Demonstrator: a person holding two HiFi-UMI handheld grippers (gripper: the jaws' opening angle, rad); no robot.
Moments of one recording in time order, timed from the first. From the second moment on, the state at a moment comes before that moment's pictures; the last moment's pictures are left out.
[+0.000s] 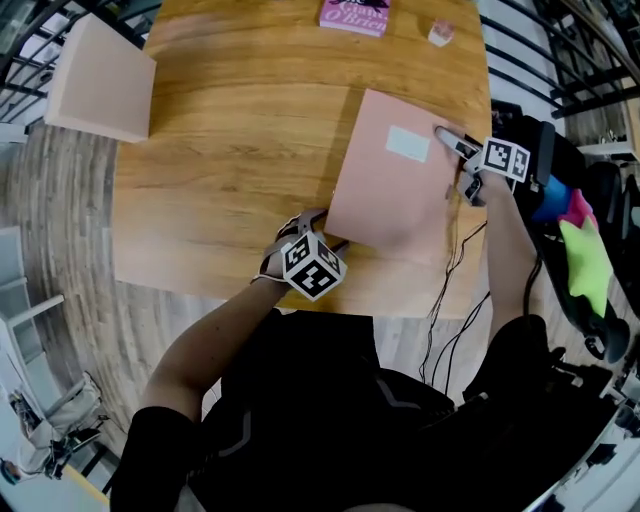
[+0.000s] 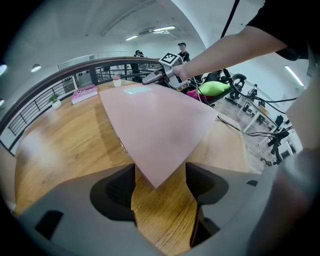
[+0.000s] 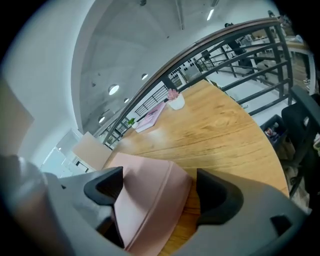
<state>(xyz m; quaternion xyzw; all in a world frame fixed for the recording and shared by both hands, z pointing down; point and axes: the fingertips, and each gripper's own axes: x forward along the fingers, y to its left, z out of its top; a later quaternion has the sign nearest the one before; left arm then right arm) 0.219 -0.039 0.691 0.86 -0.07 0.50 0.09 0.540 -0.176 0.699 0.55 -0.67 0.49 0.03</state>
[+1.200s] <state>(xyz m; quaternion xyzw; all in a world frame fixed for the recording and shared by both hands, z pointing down) 0.210 -0.036 0.694 0.83 -0.01 0.56 0.07 0.509 -0.173 0.589 0.61 -0.71 0.34 0.05</state>
